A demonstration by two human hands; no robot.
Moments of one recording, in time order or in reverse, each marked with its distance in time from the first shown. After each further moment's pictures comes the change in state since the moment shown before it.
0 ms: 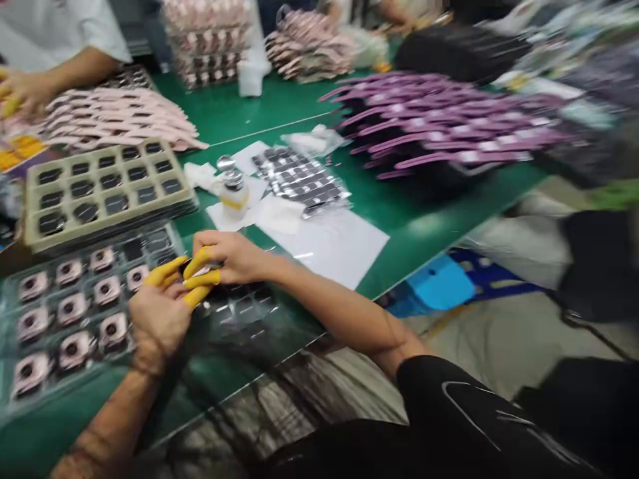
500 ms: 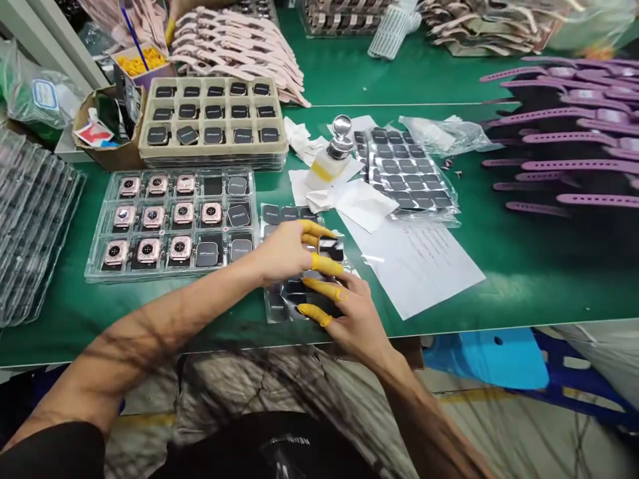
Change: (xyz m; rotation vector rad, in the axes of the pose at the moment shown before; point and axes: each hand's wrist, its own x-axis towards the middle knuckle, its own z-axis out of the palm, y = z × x) left_hand -0.001 0.017 0.067 -0.055 -0.320 -0.230; right_hand -0.167 -0.070 0.013 -0.166 0.070 0.454
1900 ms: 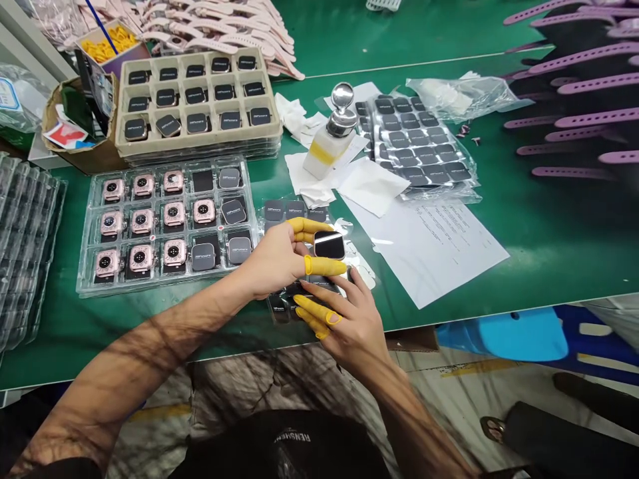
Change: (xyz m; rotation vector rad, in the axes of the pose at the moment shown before) left_hand -0.003 -0.011 -0.009 -0.103 -0.060 -0.053; right_hand -0.011 -0.020 0.025 -0.163 0.179 -0.183
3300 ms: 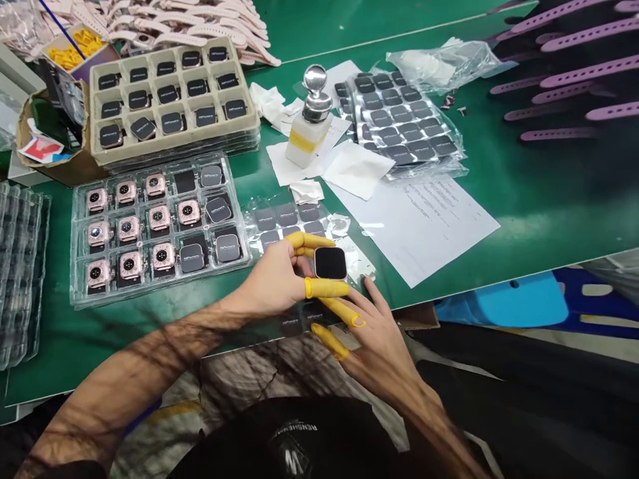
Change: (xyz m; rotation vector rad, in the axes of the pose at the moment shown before) left_hand -0.016 -0.019 0.019 0.107 -0.067 -0.021; right_hand -0.037 -0.007 -0.024 0.045 -0.138 0.184
